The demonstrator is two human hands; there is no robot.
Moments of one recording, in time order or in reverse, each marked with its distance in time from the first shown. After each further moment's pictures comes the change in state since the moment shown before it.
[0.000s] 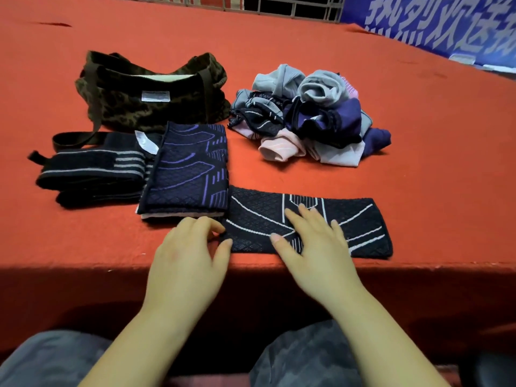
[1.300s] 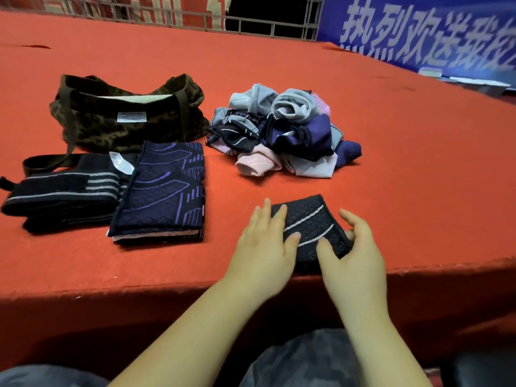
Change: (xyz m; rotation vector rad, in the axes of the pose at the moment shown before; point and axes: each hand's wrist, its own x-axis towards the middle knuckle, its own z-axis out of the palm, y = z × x) left_hand 0.032 0.093 0.057 -0.165 -0.382 0.132; right_hand -0.022 0.033 -0.032 0.447 0.513 0.350
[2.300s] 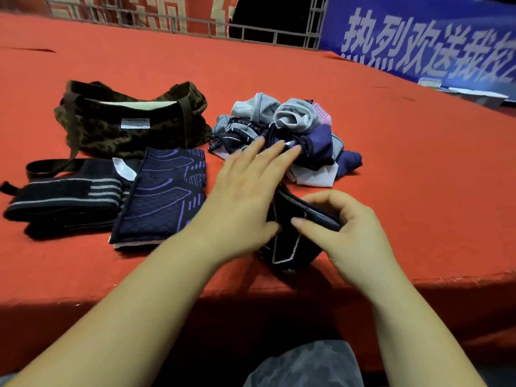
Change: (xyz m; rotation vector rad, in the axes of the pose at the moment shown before) left_hand 0.016 0.006 -0.086 0.304 0.271 0.461; right_hand 0.032 -0.048 -0.021 0.425 -0.422 -0.265
